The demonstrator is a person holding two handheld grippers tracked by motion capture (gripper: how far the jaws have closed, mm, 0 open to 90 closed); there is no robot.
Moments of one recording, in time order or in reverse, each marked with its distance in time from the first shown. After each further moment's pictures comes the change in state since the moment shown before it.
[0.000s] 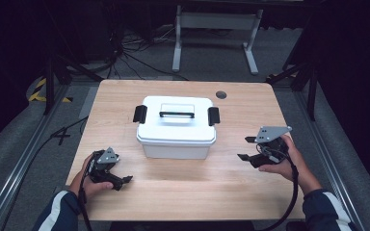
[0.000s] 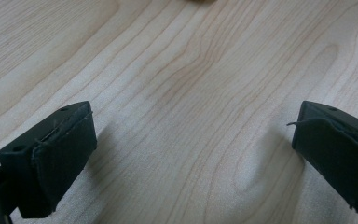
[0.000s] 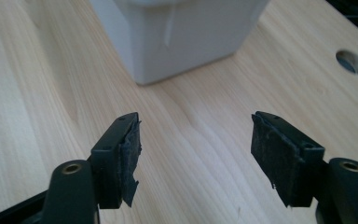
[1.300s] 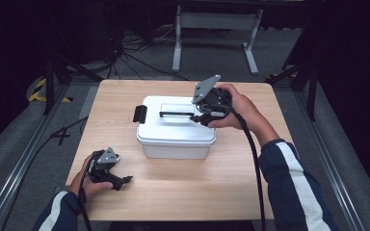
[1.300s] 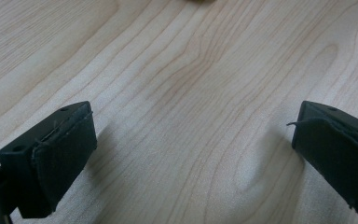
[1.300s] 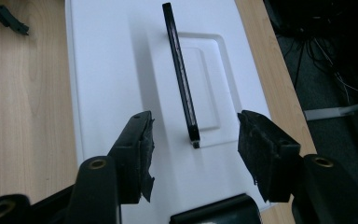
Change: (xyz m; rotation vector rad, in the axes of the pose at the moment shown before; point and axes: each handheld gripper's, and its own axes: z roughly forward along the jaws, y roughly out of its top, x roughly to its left) left arm 0.000 0.000 -0.001 0.009 -0.005 0.004; right arm 0.003 0.197 0.049 0.101 0.037 -0.347
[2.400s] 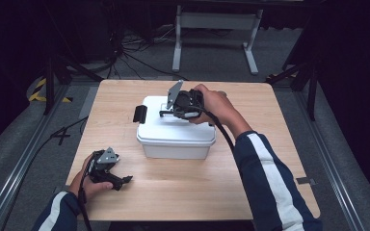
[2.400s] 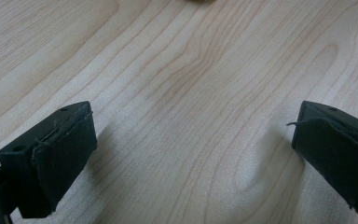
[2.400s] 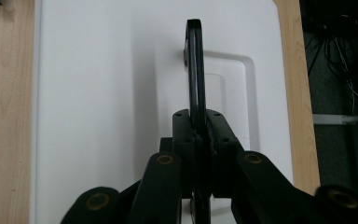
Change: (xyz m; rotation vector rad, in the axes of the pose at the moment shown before) left arm 0.000 0.000 0.000 0.001 -0.001 0.003; right arm 0.001 0.038 0.056 0.124 0.043 -0.151
